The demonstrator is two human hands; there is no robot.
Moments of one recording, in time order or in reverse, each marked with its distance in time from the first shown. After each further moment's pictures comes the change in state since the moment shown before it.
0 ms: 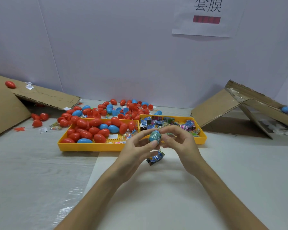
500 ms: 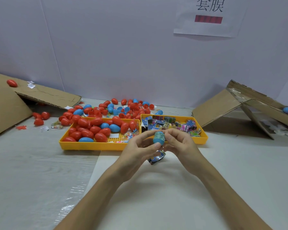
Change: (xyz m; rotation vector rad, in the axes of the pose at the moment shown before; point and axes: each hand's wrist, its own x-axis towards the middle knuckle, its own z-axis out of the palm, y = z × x) left_hand -0.005 0.005 0.003 0.016 -0.067 -0.004; right_hand 0.001 0.003 -0.002 0.119 -0.133 0.137
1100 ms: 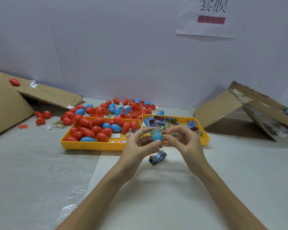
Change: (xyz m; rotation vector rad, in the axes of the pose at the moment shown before) left_hand 0.005 -0.006 -0.002 0.046 0.138 0.091; right_hand -0.003 -0.004 0.004 -0.129 0.161 -0.212
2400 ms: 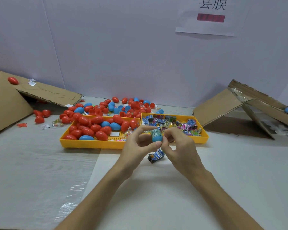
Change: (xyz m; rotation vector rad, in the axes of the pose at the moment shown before) left_hand 0.001 -0.004 -0.001 0.195 0.028 0.078; right_hand -0.007 0.006 0.010 -0.720 0.034 -0.443
